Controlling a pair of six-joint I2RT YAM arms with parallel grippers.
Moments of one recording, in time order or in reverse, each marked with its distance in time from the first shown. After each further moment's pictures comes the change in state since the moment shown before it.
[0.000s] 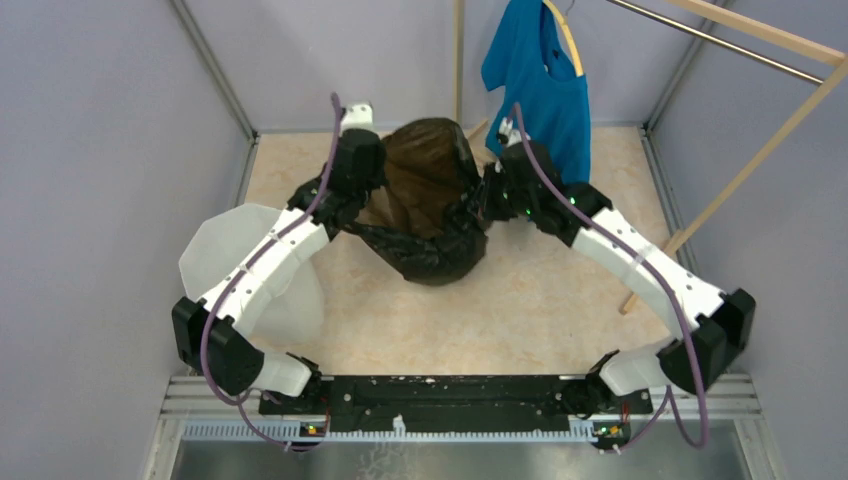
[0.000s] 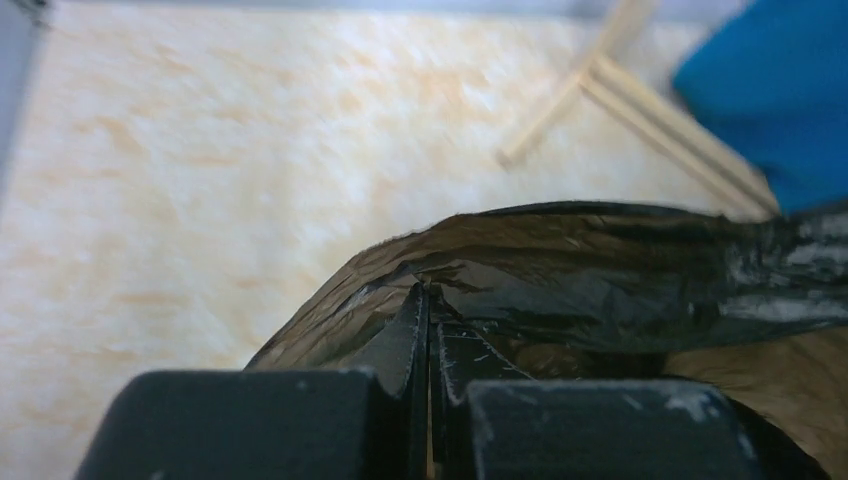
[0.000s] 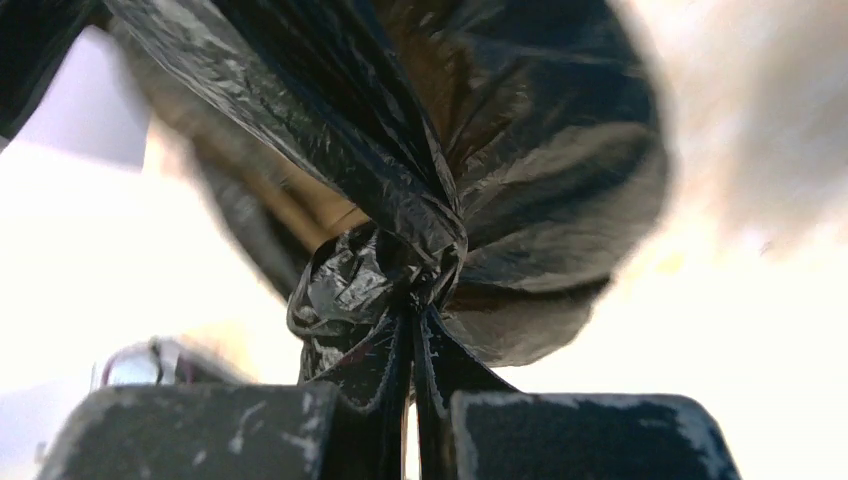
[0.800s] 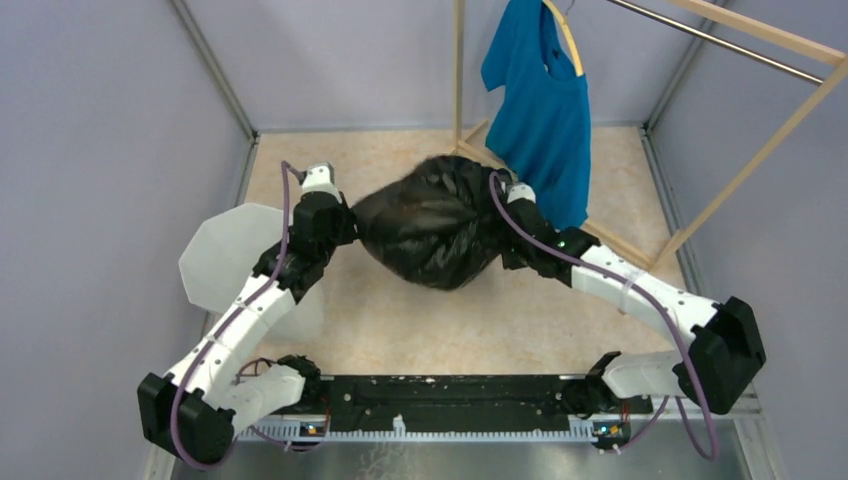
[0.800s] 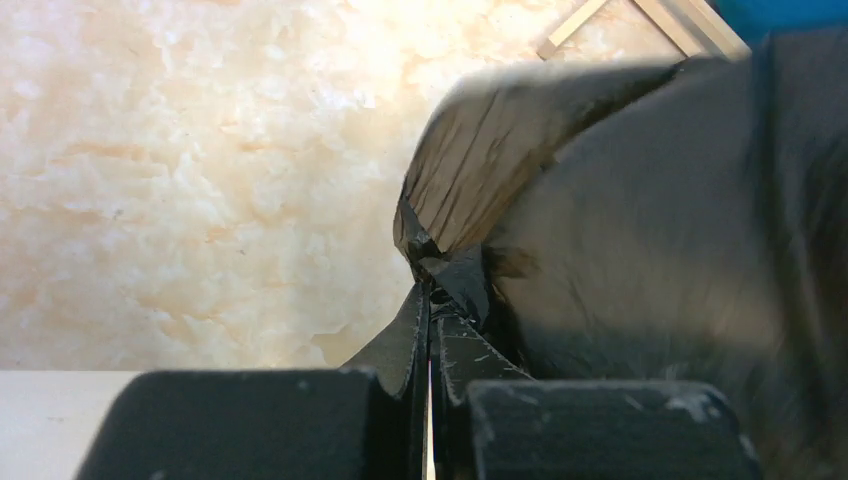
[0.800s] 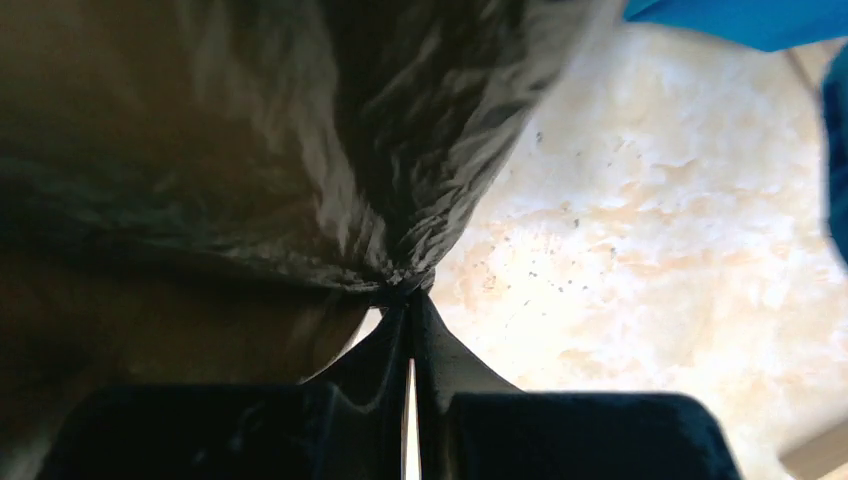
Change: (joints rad) left arm 0.146 -0.399 -0.437 0.077 0.135 -0.122; right arm 0.049 -0.044 -0.306 0.029 0.351 -0.226
